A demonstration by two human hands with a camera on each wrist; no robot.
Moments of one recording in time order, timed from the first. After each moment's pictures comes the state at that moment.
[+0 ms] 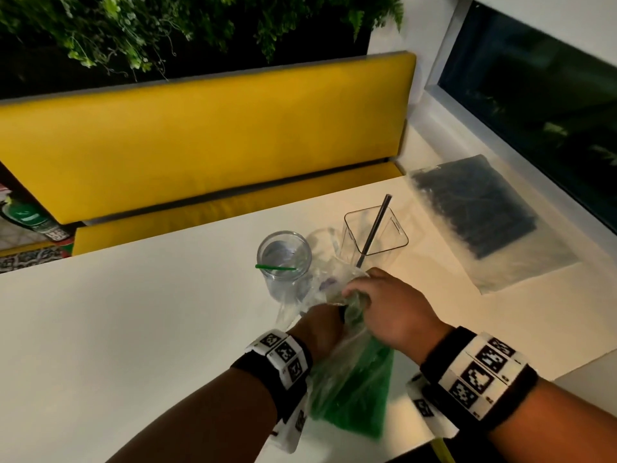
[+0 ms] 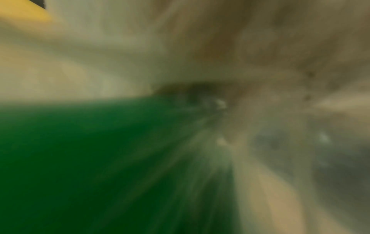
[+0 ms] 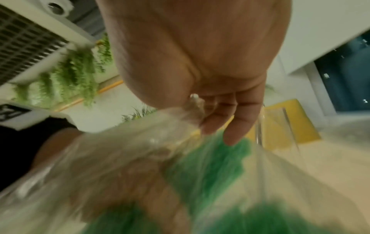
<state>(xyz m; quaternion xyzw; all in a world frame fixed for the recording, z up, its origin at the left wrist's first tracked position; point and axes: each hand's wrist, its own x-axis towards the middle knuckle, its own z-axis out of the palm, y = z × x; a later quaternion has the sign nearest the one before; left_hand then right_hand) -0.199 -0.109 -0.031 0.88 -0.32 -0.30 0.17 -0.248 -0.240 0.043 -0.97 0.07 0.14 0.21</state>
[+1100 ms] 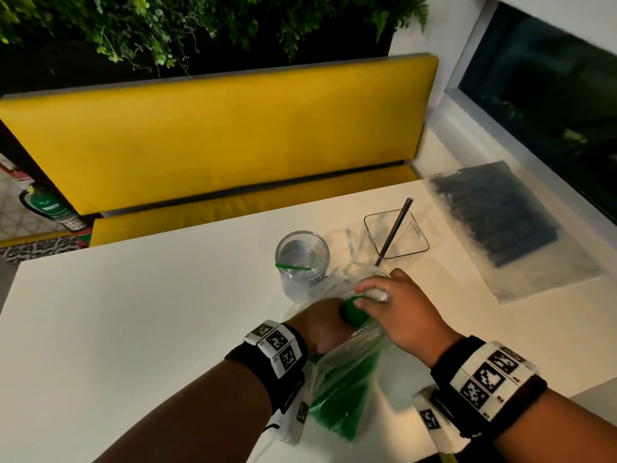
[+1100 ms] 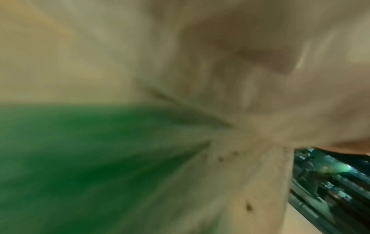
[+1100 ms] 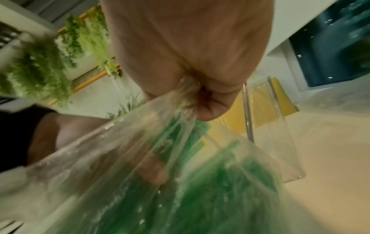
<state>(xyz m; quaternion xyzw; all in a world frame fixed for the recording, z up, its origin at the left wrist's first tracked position) -0.188 -0.082 -0.009 0.83 -0.32 -0.39 0.23 -0.242 -0.235 0.011 -0.92 0.10 0.05 0.39</state>
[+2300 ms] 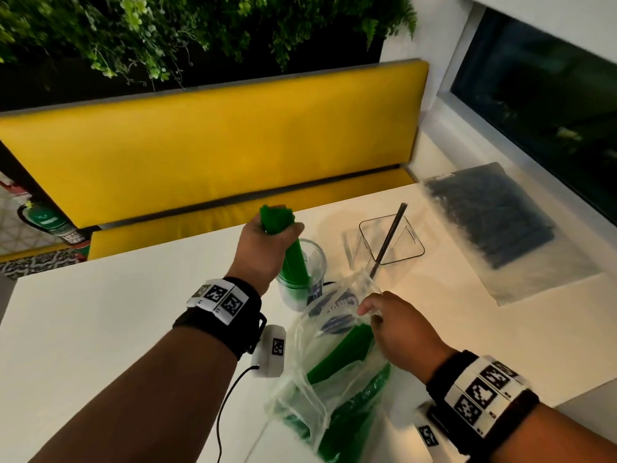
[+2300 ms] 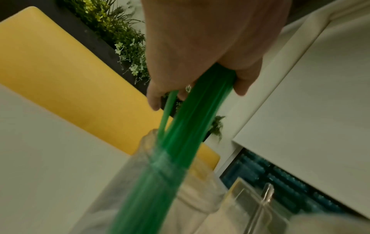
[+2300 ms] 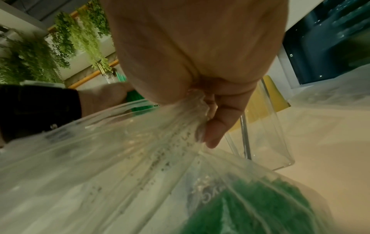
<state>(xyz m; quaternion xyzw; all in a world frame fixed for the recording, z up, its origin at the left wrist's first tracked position) -0.101 -0.045 0.039 0.73 0.05 -0.07 0.67 -0.252 -0.239 -0.007 -0.94 0.10 0.12 0.32</state>
